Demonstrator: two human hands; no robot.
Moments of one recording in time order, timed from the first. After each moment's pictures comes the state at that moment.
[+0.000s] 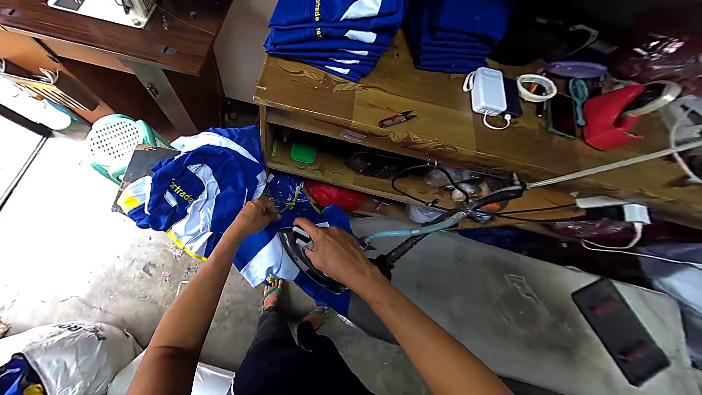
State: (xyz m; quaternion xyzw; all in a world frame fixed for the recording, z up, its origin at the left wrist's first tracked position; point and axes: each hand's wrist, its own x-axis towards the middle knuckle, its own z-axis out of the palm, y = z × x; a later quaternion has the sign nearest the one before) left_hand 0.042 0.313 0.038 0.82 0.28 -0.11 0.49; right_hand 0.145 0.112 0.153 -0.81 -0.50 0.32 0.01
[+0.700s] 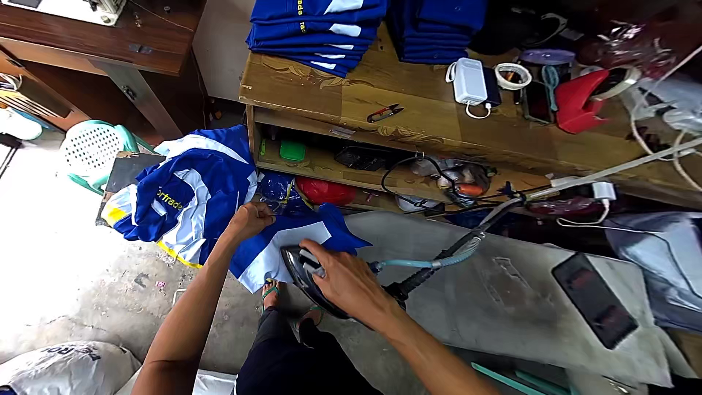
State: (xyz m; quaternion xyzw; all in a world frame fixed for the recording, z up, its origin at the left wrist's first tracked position) left_hand 0.040 0.318 0.032 0.82 0.26 -0.11 0.50; right_hand 0.120 0.075 0.165 -0.83 -0.46 0.31 0.03
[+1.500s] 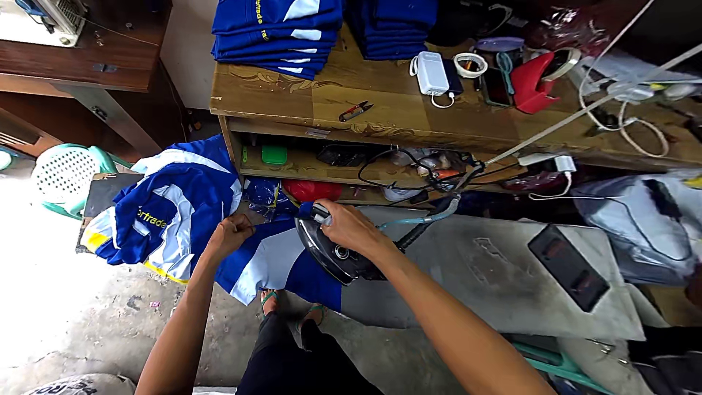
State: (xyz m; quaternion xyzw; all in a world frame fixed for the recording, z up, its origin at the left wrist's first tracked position) left_hand 0.024 0.318 0.019 0.81 0.25 -0.06 0.53; right_hand 0.221 0.089 0.136 -0.88 -0.36 0.30 0.06
